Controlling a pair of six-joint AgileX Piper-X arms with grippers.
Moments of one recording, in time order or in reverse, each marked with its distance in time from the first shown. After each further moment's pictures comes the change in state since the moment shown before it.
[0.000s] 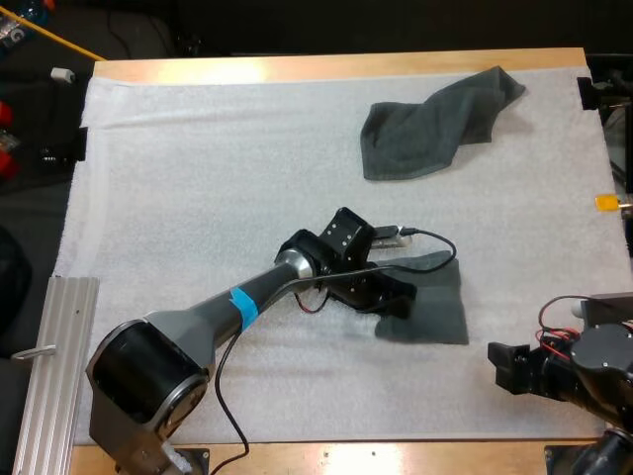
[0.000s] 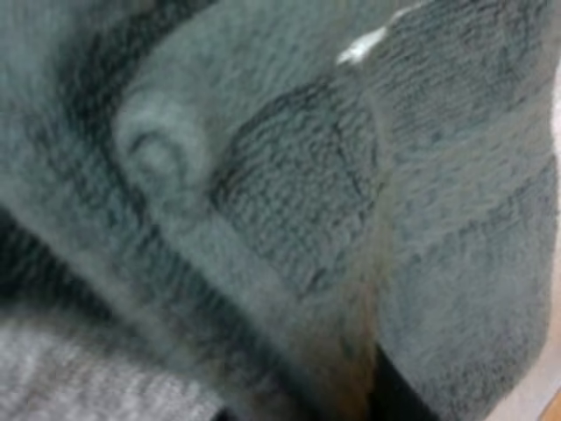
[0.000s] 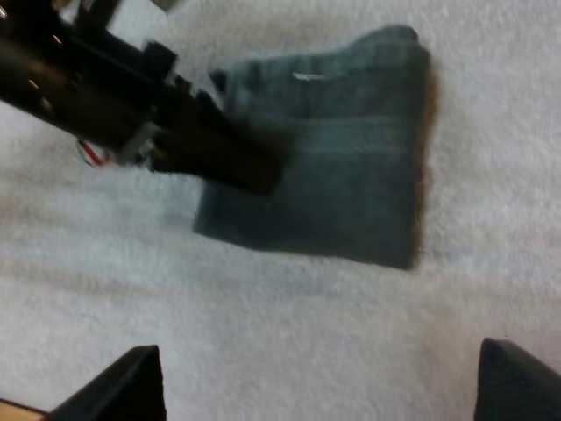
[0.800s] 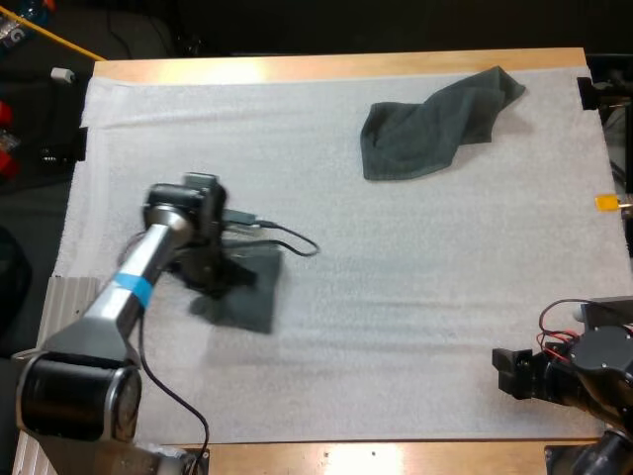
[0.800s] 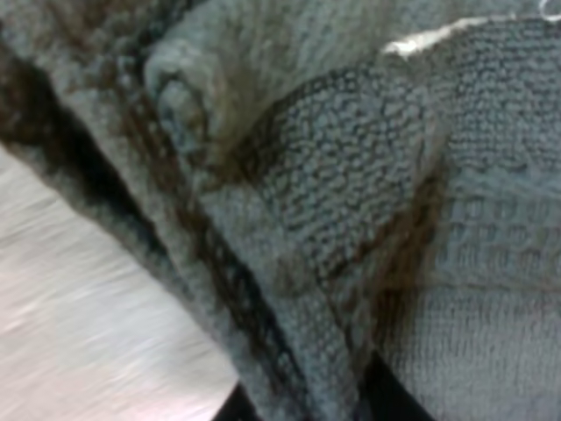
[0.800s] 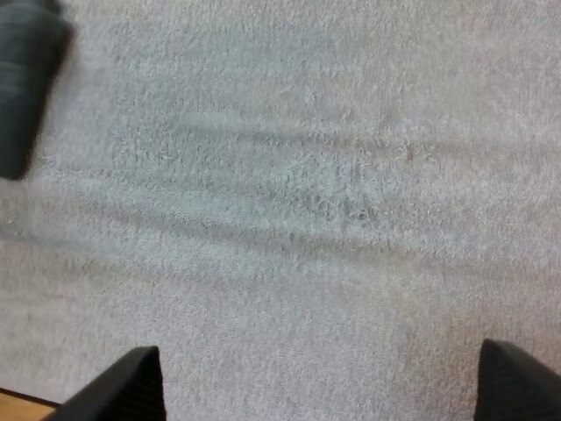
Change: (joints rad) left arm 0.572 -0.156 -0.005 0.620 -0.699 0.574; right arm 0.000 0.000 0.000 0.034 0.000 -0.005
